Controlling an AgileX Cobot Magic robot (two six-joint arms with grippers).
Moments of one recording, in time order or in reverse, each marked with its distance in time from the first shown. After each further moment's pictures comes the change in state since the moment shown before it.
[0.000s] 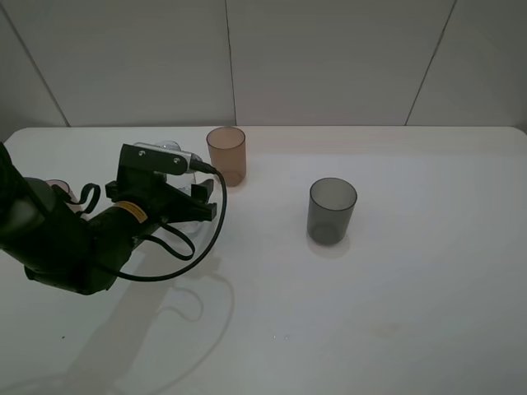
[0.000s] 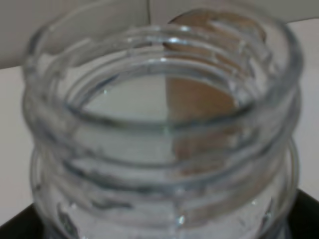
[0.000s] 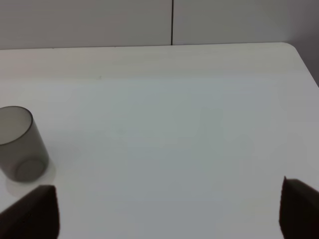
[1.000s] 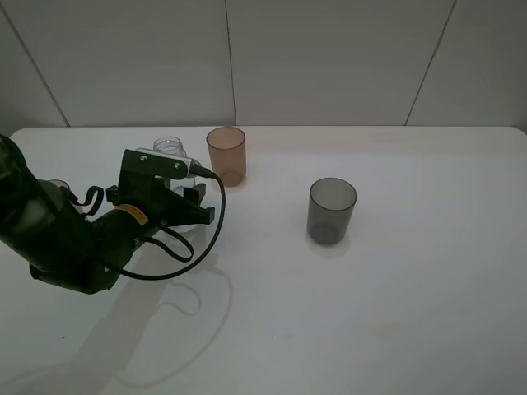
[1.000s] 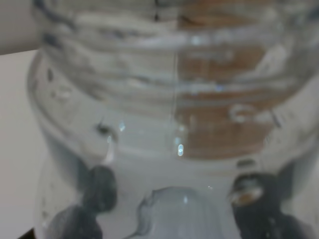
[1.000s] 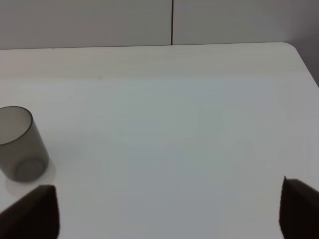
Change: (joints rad) left arm 0.032 0.047 -0.015 0.022 0.000 -0.004; right arm 0.000 0.000 0.000 0.000 0.000 0.000
